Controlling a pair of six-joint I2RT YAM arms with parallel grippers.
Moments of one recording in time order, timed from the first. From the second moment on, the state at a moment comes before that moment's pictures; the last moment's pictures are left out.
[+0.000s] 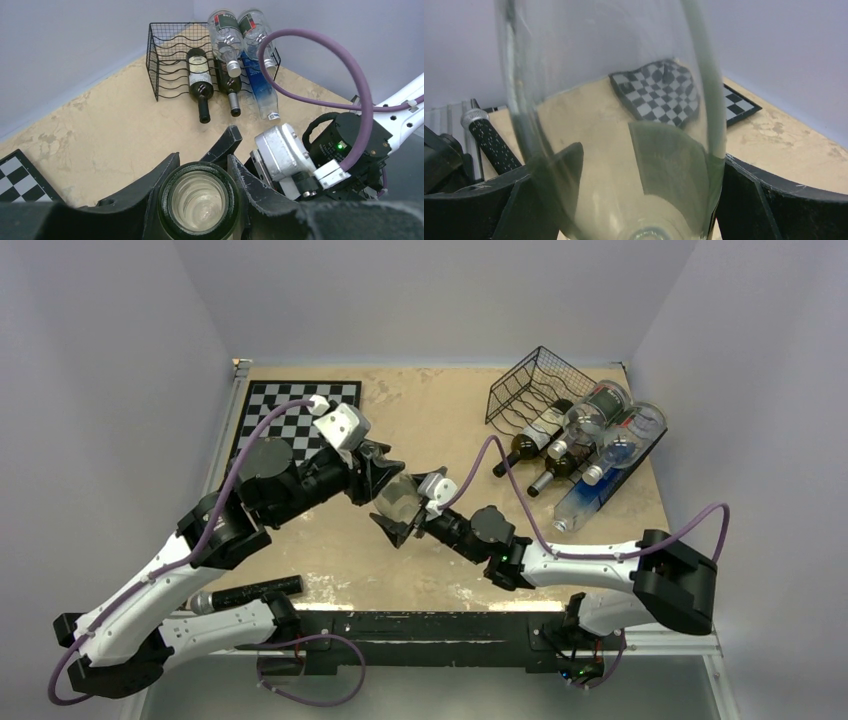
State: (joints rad) left arm -0.92 0.90 1.27 -0.46 -0.02 -0.07; right arm 1.15 1.32 0.61 0.90 0.18 -0.08
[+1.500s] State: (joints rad) left arm -0.93 0.68 1.26 -0.39 -0.09 -0.10; right arm 1.16 1.13 0.79 0.59 0.46 -0.79
